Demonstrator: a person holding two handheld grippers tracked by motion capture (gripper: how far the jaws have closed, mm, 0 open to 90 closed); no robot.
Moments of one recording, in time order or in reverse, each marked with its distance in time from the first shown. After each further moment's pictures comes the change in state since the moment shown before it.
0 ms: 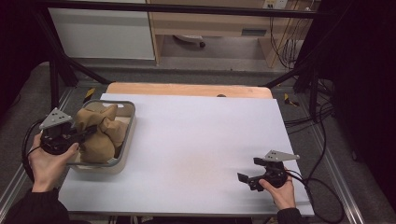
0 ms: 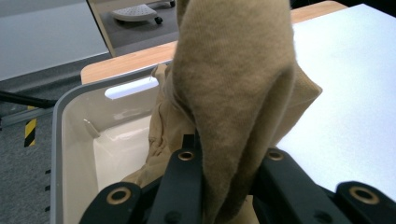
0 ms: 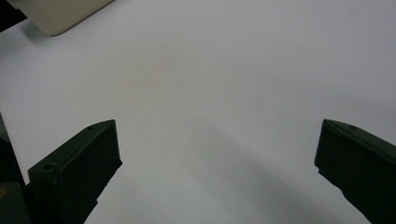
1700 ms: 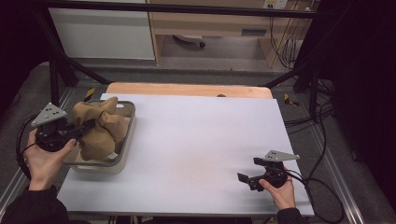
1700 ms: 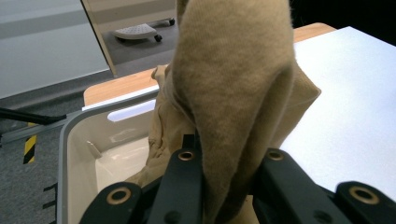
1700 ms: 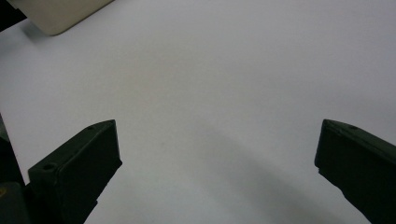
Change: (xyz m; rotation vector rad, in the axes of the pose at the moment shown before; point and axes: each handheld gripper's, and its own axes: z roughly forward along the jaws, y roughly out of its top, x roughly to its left) left arm -0.005 0.016 -0.012 -0.065 -0.010 0.005; right arm 0.000 0.000 0.000 0.003 0.000 -0.001
